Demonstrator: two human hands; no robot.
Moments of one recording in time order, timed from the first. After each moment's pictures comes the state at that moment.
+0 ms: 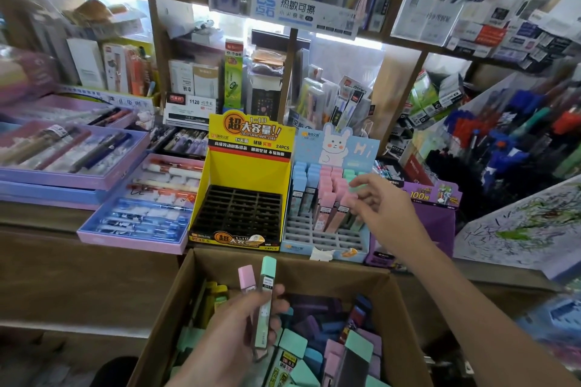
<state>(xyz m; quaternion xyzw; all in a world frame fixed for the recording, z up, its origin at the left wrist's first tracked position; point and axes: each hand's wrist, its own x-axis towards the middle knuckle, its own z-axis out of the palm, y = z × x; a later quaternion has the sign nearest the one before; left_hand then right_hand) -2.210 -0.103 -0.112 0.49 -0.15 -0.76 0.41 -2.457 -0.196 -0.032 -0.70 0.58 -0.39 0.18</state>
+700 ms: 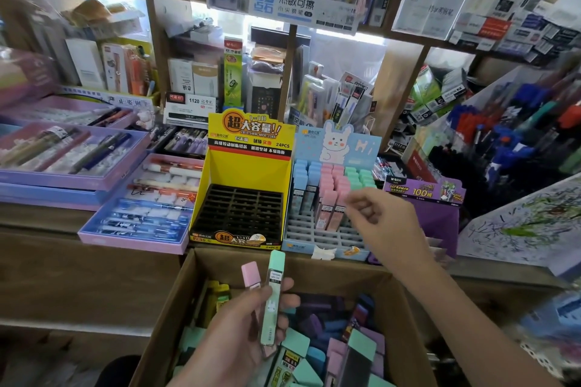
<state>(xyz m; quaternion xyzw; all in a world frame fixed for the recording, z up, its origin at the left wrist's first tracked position) -2.204 -0.098 -0.112 0.40 -0.18 -0.81 0.40 -2.439 -0.169 -0.037 -0.70 0.57 -0.42 0.11</state>
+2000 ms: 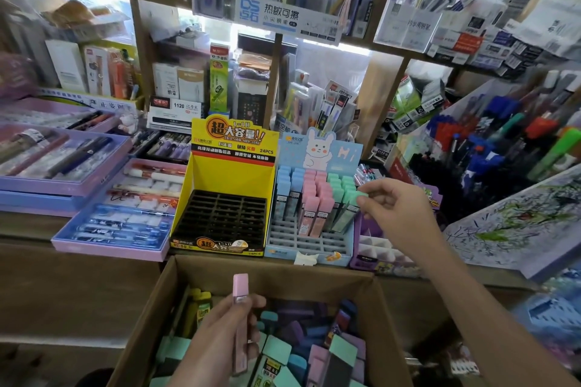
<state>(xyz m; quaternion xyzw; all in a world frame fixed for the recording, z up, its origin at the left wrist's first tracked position) -2.205 -0.101 -0.139 0.48 -0.24 -0.73 0.43 -2.484 -0.179 -0.006 -0.64 0.61 -0.43 0.18</state>
